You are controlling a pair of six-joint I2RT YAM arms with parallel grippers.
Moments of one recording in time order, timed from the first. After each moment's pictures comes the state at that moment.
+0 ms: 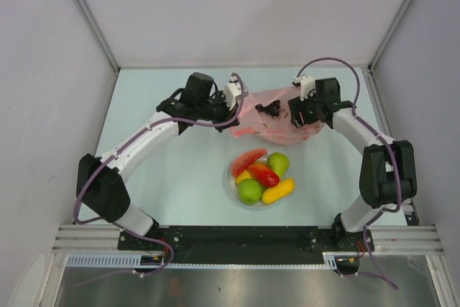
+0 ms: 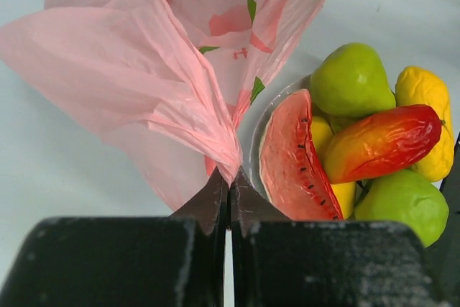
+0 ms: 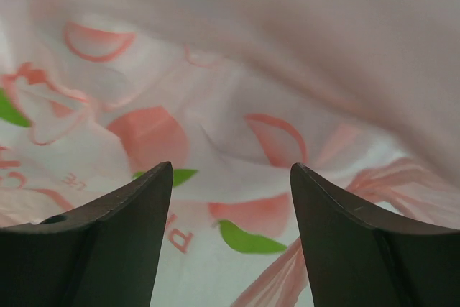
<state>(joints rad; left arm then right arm) -0.57 1.53 1.34 -0.48 0.50 0.30 0.17 1.63 1.15 -0.32 -0.24 -0.24</state>
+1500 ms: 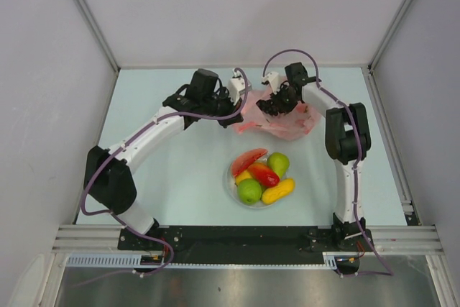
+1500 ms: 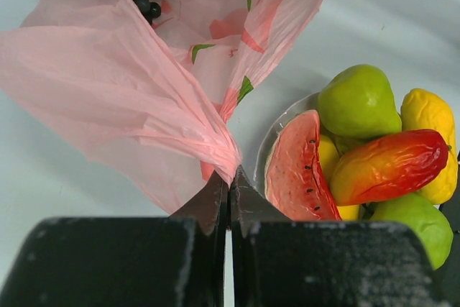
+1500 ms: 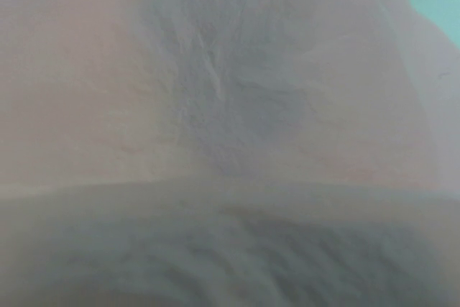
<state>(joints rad) -0.57 1.61 1.40 -0.46 0.51 0.25 0.27 2.21 1.76 -0.56 -0.27 -0.58</state>
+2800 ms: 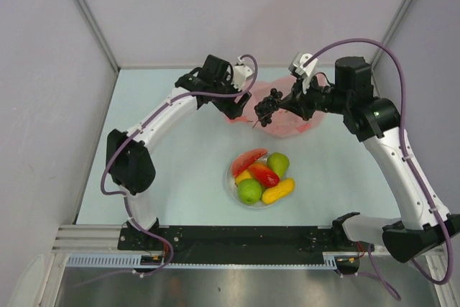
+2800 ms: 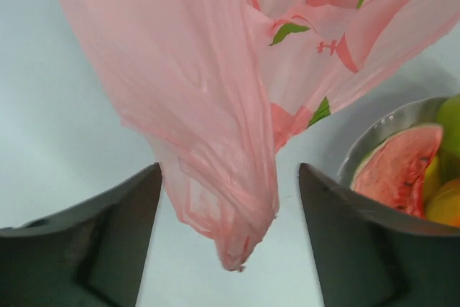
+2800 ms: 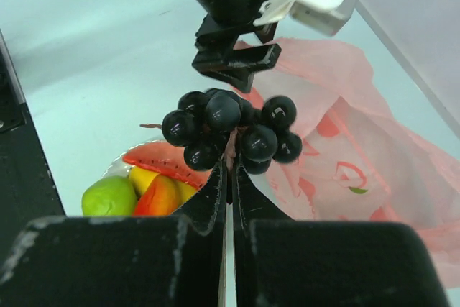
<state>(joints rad) -0.56 1.83 1.74 -0.72 0.20 0.28 0.38 1.24 1.55 -0.74 -0.61 -0.35</state>
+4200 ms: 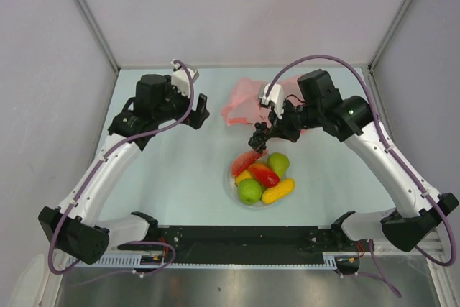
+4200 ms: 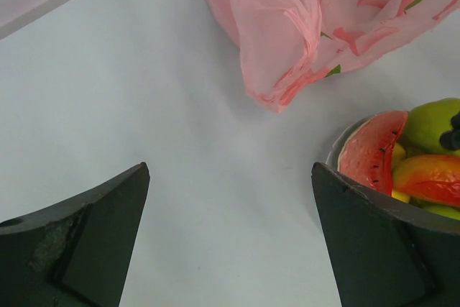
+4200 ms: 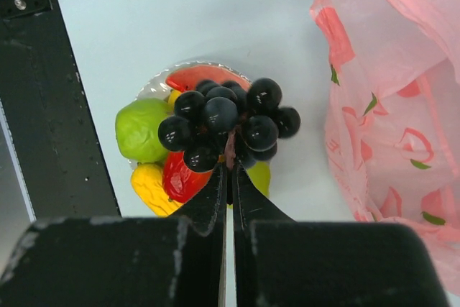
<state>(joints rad) -0.39 1.19 1.26 -0.55 0.19 0.11 0.60 1.31 1.57 -1.02 -0.49 -0.50</state>
